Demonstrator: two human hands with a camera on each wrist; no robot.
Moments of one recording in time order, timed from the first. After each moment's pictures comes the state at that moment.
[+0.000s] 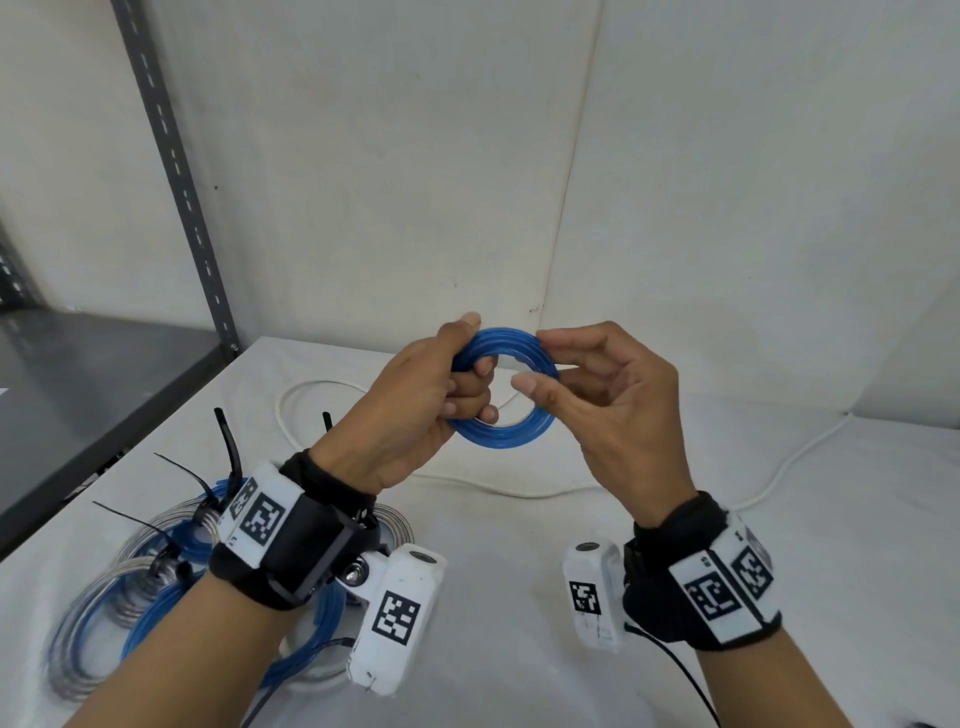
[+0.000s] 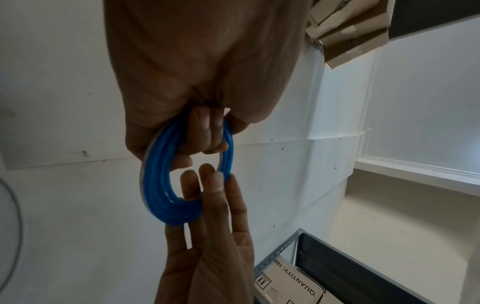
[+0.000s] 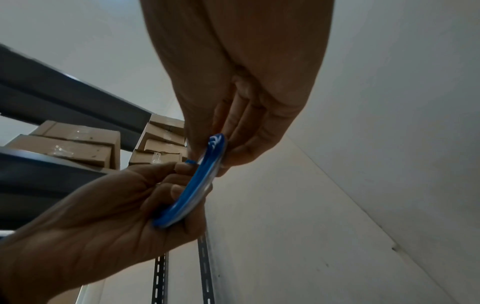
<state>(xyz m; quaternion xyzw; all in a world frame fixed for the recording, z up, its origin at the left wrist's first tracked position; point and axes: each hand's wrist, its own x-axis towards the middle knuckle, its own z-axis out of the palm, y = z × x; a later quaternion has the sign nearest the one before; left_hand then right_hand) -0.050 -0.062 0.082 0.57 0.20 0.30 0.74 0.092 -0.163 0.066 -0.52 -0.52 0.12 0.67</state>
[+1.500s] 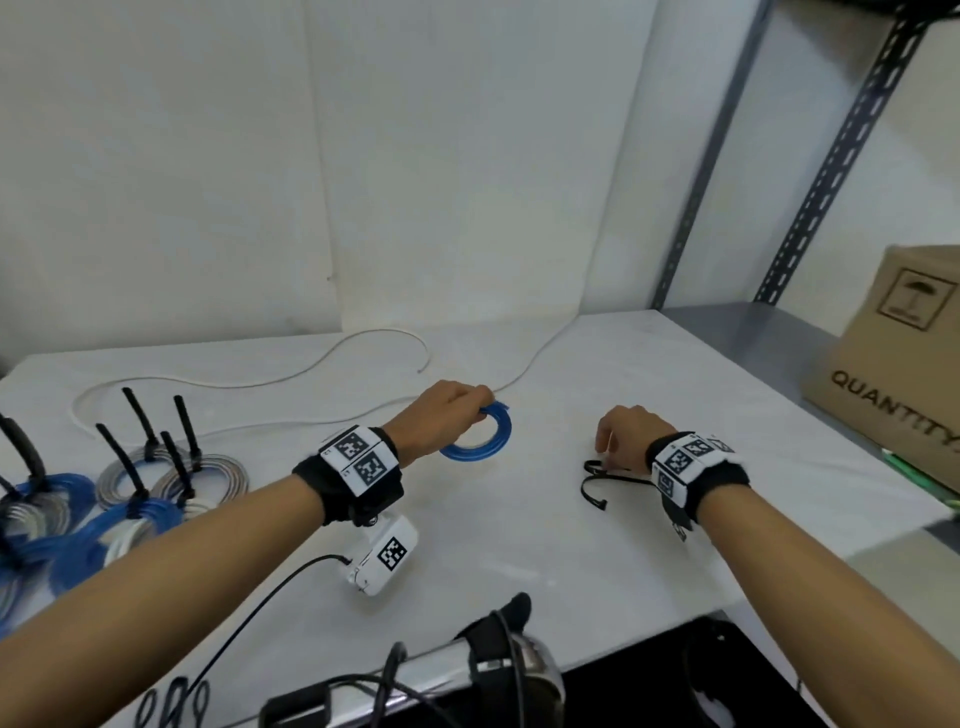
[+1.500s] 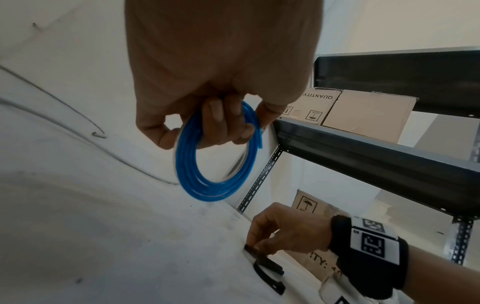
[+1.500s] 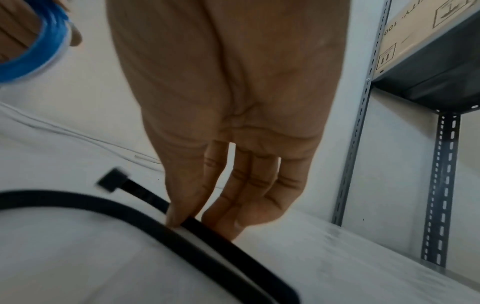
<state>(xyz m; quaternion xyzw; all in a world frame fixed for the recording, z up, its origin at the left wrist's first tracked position) 0.045 -0.217 0.033 0.84 0.15 0.07 0.51 0.242 -0.422 0.002 -0.94 -0.31 0.12 -0.01</state>
